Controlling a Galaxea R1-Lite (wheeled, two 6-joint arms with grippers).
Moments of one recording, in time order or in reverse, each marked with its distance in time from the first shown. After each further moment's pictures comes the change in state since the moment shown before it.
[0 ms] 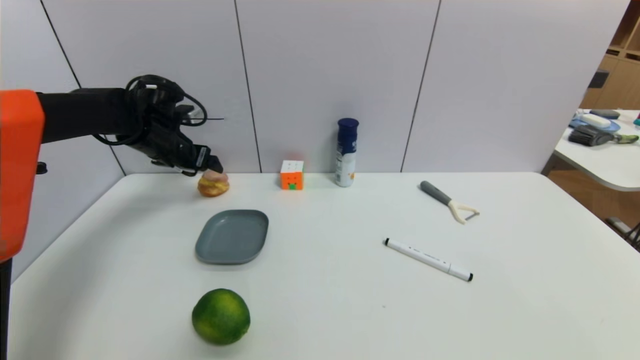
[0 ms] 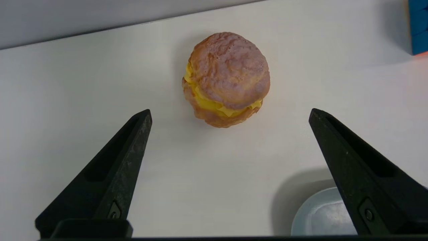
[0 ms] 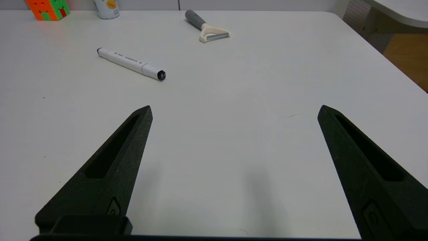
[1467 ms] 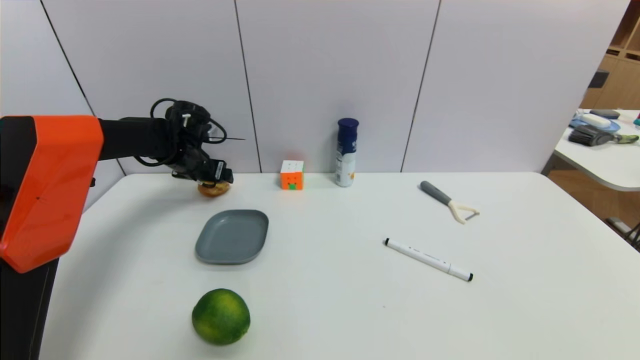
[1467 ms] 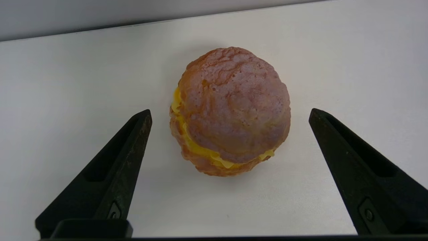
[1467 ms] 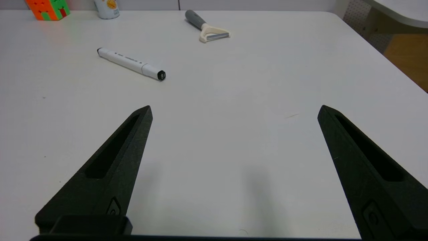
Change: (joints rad) left arm -0.043 0.129 0.003 -0.131 0.124 -0.060; right arm 0.000 0.000 0.000 0.000 0.000 0.000
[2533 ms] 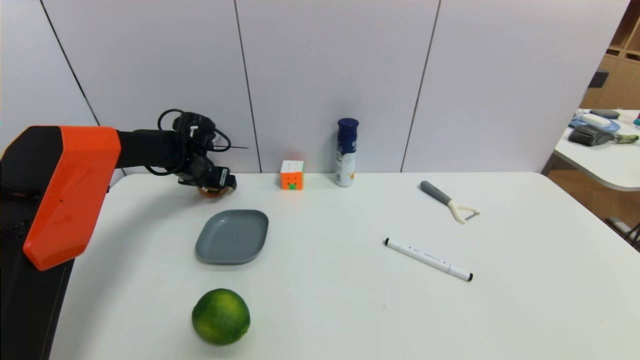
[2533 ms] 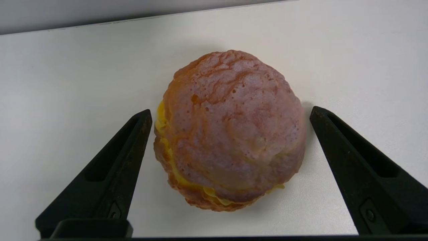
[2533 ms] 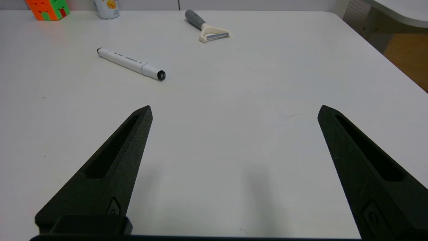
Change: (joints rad) left arm 0.004 0.064 -0.001 -0.053 -0.001 -0.003; right arm 0.000 0.000 0.000 0.000 0.000 0.000
